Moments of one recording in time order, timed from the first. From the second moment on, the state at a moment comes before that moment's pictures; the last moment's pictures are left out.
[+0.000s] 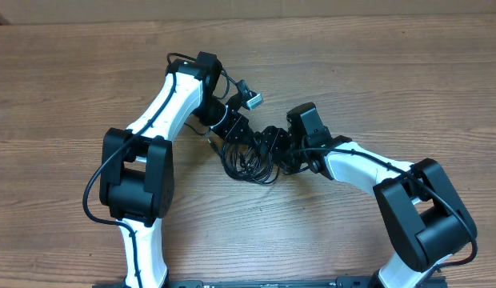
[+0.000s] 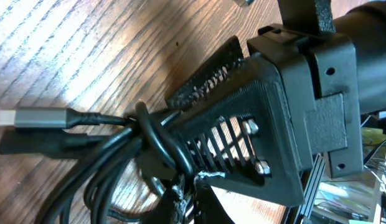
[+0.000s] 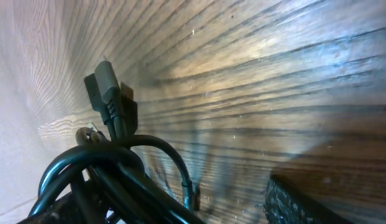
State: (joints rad) left arm -0.27 2.14 1.67 -1.20 0.74 0.54; right arm 0.47 1.84 0.92 -0.04 -0.43 1.01
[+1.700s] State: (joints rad) left arm -0.32 2.14 1.68 -0.95 0.49 0.39; right arm 0.47 1.85 0.91 0.03 -0.26 1.02
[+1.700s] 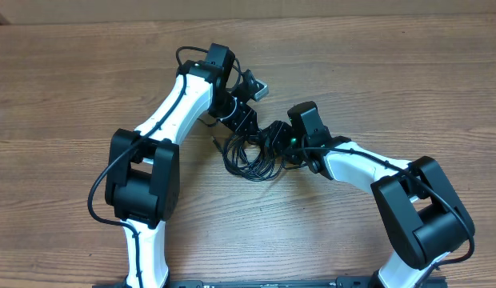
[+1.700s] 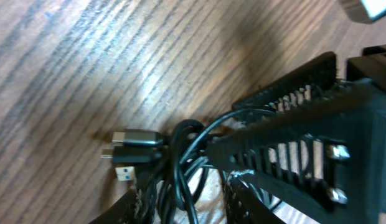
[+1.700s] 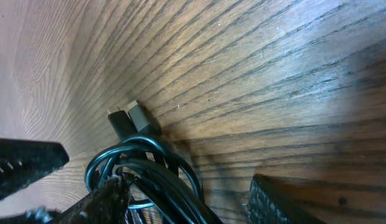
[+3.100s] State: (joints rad) left arm -0.32 2.14 1.68 -0.93 0.43 0.31; right arm 0.52 1.85 0.91 0.04 -0.17 1.01
